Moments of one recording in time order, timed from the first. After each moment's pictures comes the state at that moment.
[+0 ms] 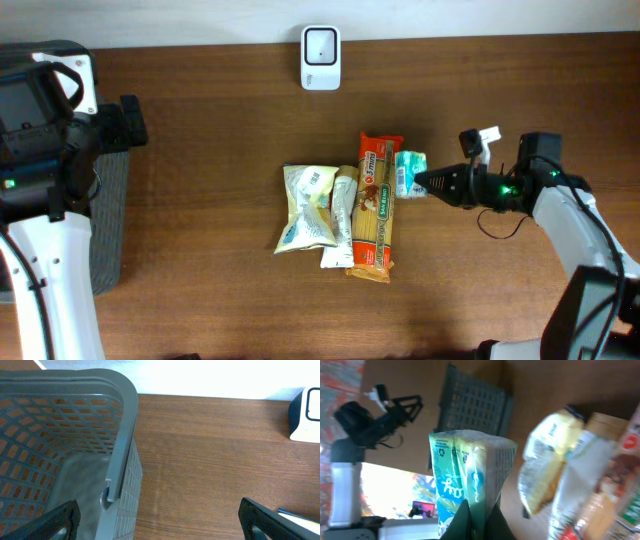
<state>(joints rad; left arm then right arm) 0.22 1.38 1.58 -0.88 -0.03 0.11 -0.24 1.58 0.94 -0.64 -1.48 0.00</state>
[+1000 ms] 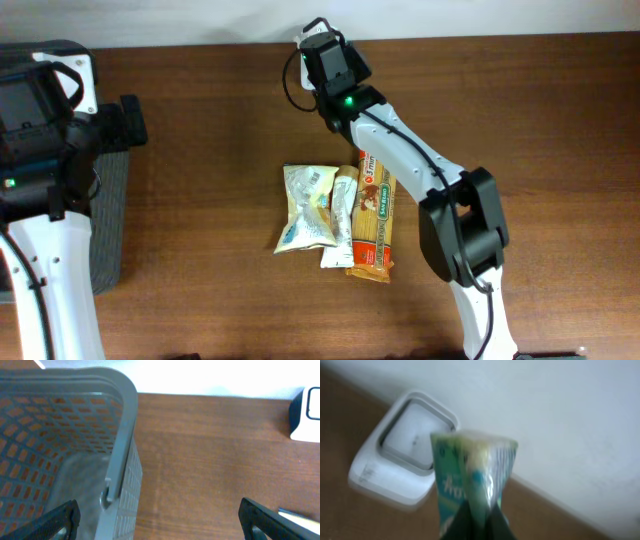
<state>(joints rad) 0.22 1.38 1.58 -0.88 -0.03 0.11 0.50 2.27 1.92 -0.15 0.58 -0.41</state>
